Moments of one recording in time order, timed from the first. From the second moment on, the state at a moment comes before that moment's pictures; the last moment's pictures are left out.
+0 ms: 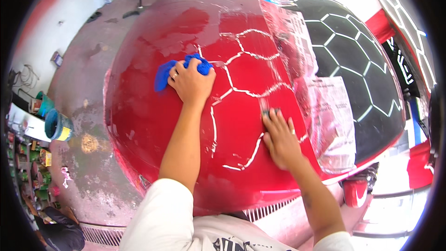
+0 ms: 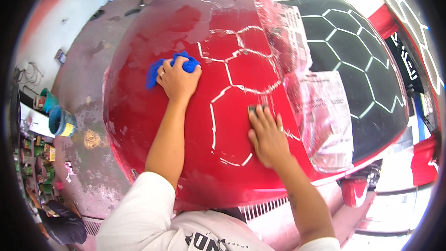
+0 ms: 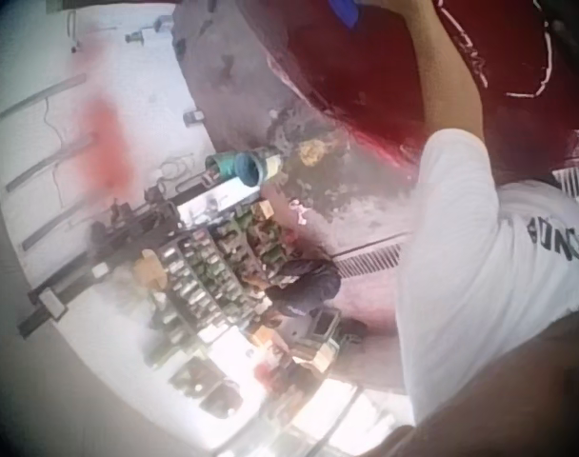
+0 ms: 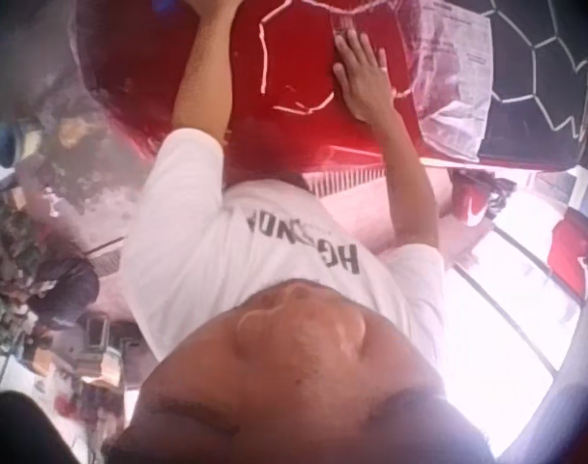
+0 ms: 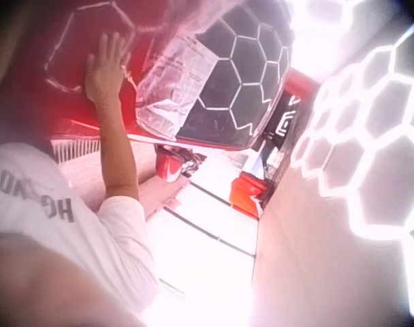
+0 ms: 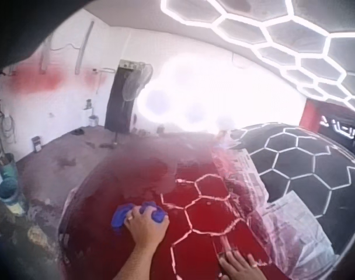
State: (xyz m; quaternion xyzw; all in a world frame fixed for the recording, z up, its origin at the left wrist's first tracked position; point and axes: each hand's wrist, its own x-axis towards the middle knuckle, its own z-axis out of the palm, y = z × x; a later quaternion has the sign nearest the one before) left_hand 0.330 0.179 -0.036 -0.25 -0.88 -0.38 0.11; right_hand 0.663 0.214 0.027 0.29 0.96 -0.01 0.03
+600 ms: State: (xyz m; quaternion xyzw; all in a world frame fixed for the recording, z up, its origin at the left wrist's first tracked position) left_hand 0.331 0.182 -0.035 -0.26 -0.88 -0.38 0.10; right_hand 0.536 0.340 0.015 0.29 0.96 0.03 0.01
